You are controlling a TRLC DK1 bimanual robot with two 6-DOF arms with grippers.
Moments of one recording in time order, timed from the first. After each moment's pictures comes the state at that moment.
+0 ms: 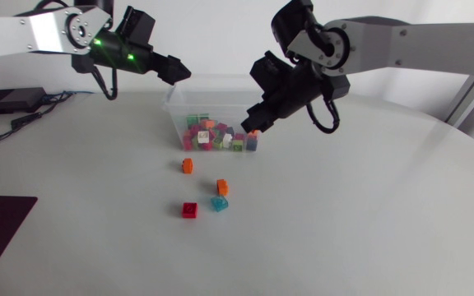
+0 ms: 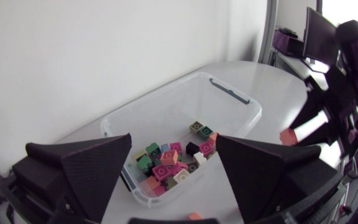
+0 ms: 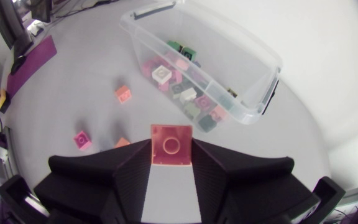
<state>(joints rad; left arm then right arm) -0.16 1.89 1.65 -0.36 0.43 0.35 0.49 1.83 1.54 -0.61 -0.10 -0.25</state>
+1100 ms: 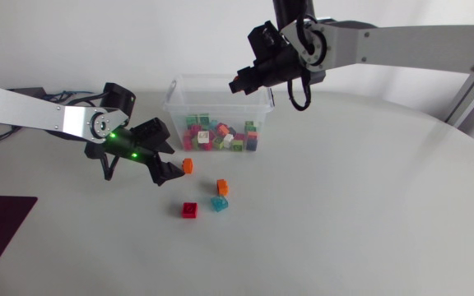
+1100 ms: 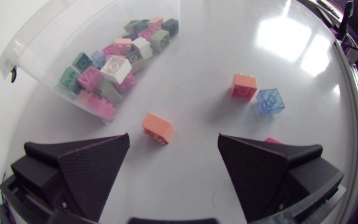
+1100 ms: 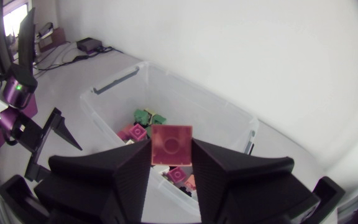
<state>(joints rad) -0.15 1.92 1.14 -0.26 0.45 0.86 0.44 2.02 1.72 -0.28 -0.12 -0.16</state>
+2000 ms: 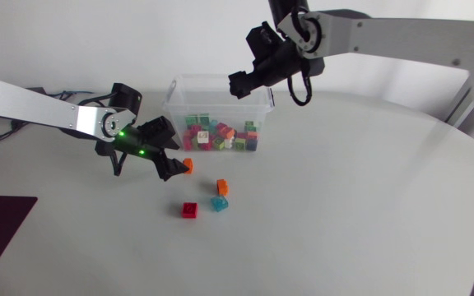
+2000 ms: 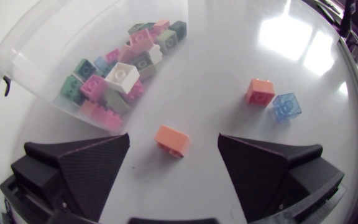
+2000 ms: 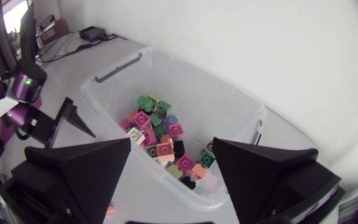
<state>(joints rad) -0.15 2.00 1.21 -0.20 0.45 0.89 0.43 2.05 1.83 -0.47 -0.16 -0.17</state>
